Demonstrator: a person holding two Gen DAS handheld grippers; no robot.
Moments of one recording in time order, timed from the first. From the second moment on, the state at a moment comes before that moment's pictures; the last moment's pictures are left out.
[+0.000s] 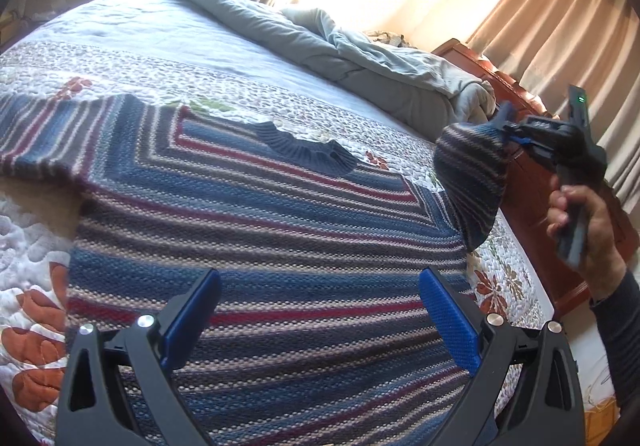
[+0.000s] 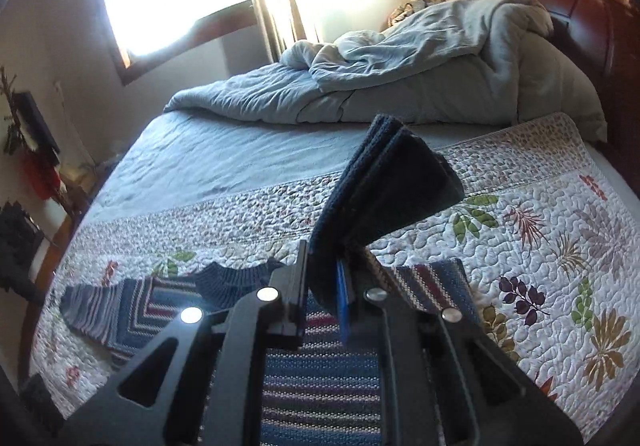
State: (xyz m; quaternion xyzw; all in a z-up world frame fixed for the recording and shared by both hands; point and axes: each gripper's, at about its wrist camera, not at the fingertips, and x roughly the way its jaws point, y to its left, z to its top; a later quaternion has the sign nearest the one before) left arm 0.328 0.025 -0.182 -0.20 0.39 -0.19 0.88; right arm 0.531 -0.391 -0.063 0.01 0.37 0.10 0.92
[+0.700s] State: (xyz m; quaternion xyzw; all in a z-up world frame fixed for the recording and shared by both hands) left arm 0.340 0.056 -0.201 -0.23 0.41 -0.17 0.87; right arm 0.484 -0.217 -0.221 -0.16 0.45 0.17 0.86
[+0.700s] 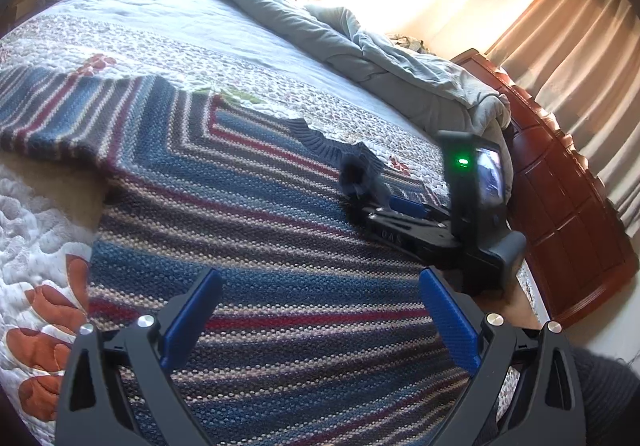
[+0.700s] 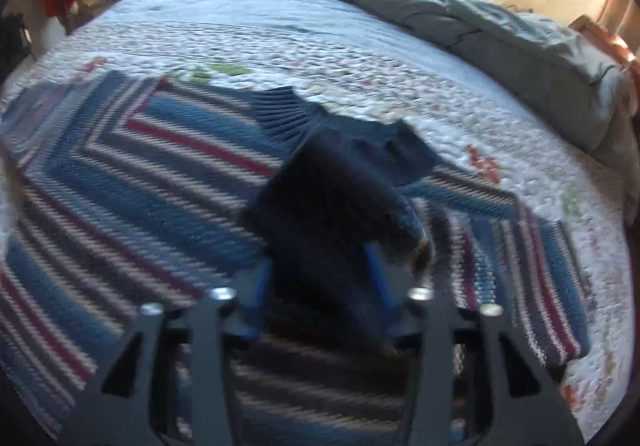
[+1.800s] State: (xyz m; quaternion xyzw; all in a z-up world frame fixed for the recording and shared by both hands) left arm 0.517 -0.066 -0.268 -0.35 0.56 -0.14 0.74; right arm 0.423 -0.391 -0.208 0.34 0.37 0.16 0.85
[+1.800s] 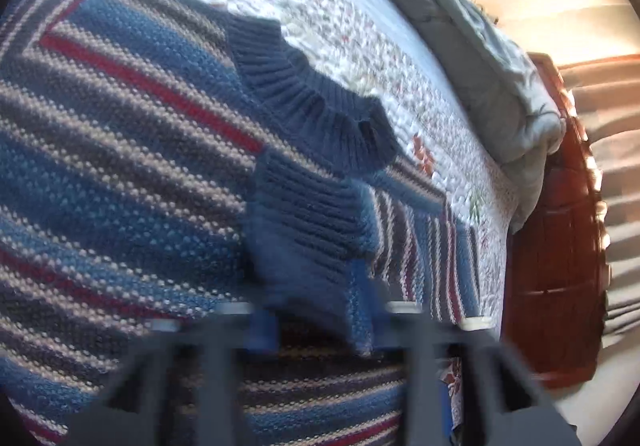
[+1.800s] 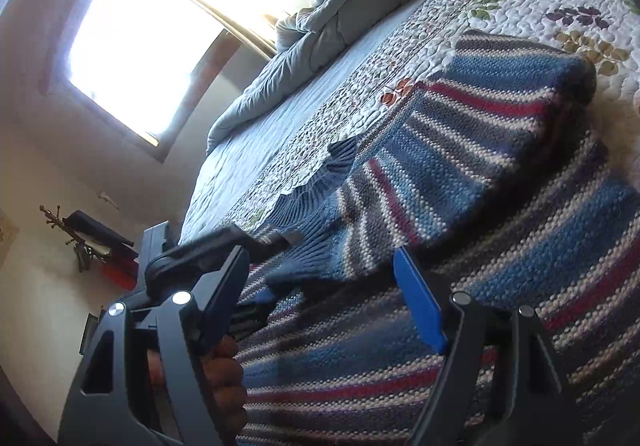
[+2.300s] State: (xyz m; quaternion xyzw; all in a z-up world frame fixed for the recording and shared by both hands) left arm 0.544 -0.034 -0.181 -0.27 0.50 -0.16 0.81; right arm 0.429 -0.378 -0.211 0.33 0.37 0.17 0.85
